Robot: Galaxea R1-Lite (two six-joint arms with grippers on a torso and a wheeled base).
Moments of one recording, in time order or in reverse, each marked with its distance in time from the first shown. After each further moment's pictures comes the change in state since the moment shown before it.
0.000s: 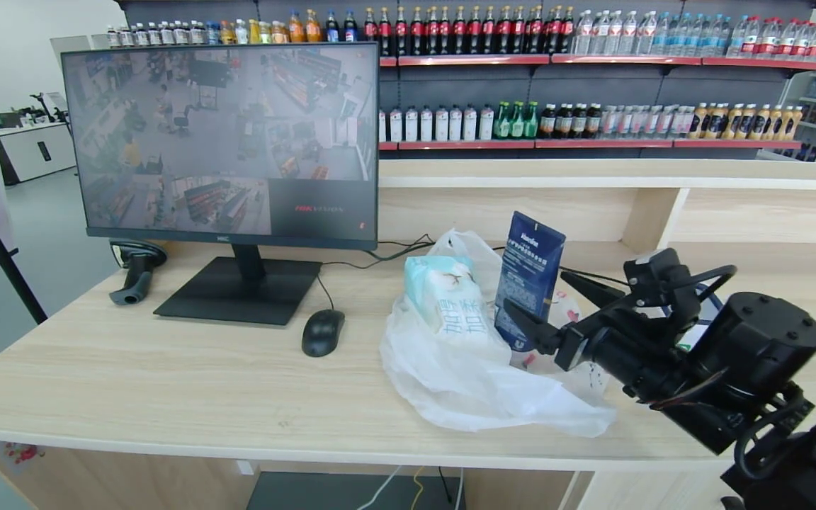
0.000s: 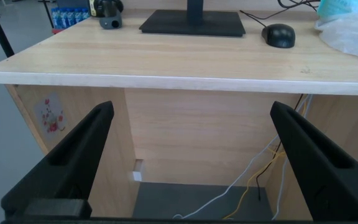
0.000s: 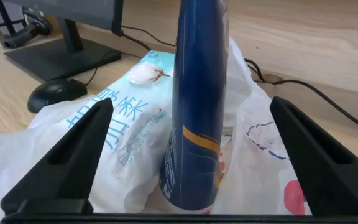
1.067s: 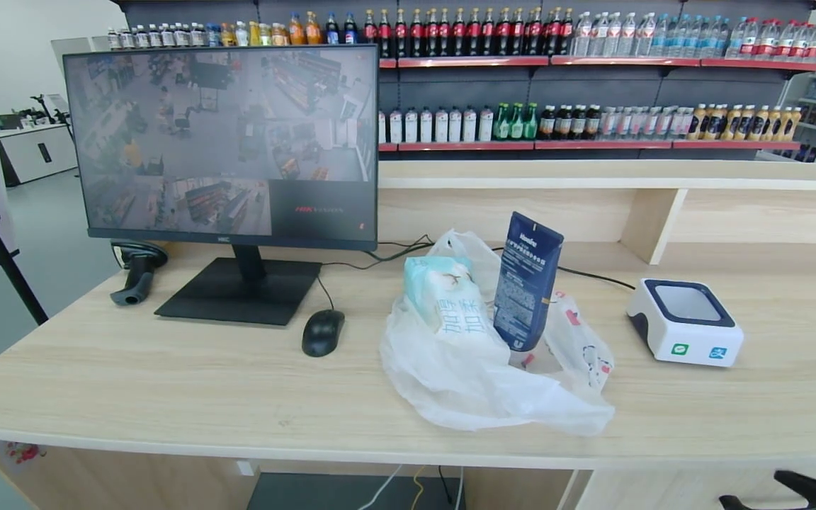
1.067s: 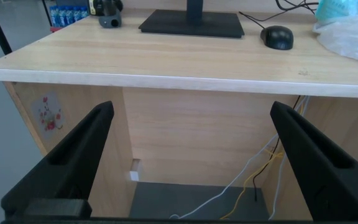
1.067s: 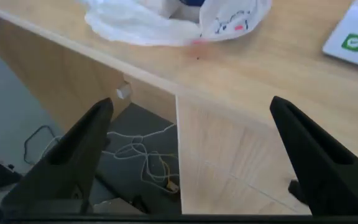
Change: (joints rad) left arm 0.000 0.000 0.000 0.000 0.000 -0.014; right arm -0.007 -1.225 0.393 1.183 -0.001 0.030
